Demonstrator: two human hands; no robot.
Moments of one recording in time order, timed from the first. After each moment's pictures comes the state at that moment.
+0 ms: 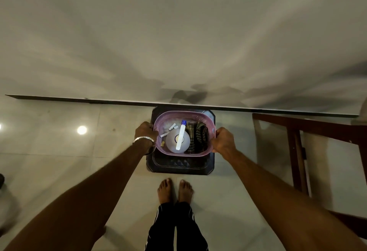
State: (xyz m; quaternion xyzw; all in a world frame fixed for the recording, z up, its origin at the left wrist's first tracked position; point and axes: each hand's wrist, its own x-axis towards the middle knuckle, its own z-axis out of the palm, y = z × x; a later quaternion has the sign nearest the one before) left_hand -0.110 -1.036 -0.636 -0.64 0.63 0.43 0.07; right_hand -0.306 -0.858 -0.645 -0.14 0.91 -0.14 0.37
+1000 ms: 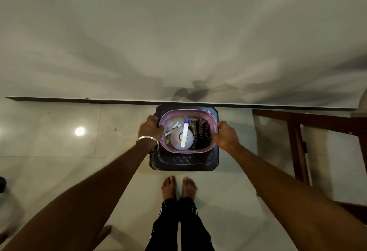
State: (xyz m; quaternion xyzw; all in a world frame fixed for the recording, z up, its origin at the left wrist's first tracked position) left_hand -0.104 -1.036 -0.618 -0.58 0.68 0.44 0.03; right_hand -0.299 -0.863 -0.634 -0.21 0.91 -0.11 0.34
